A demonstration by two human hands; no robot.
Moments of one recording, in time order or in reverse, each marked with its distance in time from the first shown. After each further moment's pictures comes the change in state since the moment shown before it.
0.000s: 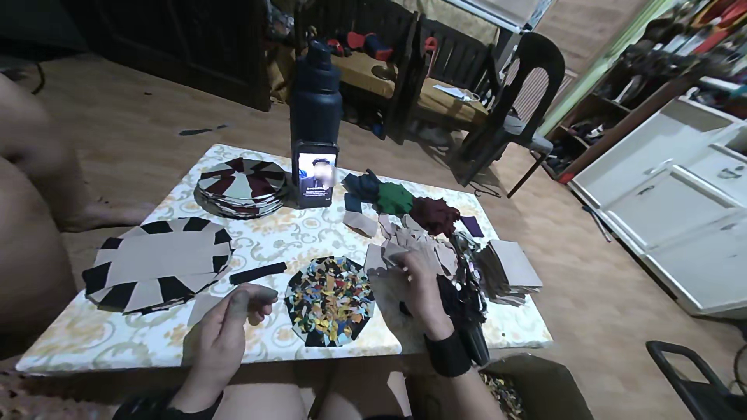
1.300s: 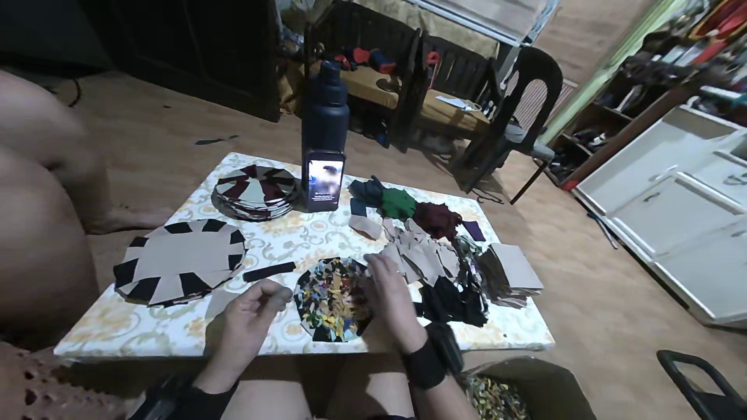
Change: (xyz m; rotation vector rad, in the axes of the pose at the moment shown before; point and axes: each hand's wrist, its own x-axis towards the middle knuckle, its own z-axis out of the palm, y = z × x) left_hand 0.004 0.008 0.010 0.077 0.015 -0.014; right_hand -0.002 -0.052 0.036 -0.060 -0.080 0.044
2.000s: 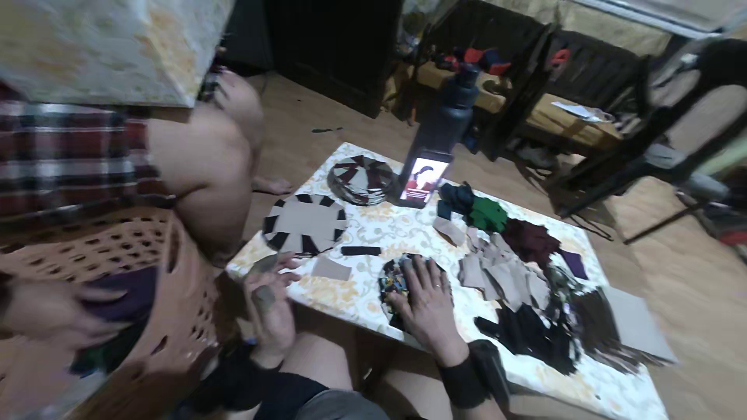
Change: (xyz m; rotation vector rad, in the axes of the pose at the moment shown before) left_hand -0.037 -0.005 -0.065 -0.081 0.466 0.315; right_hand -0.013 -0.015 0.052 -0.235 -0.172 -0.175
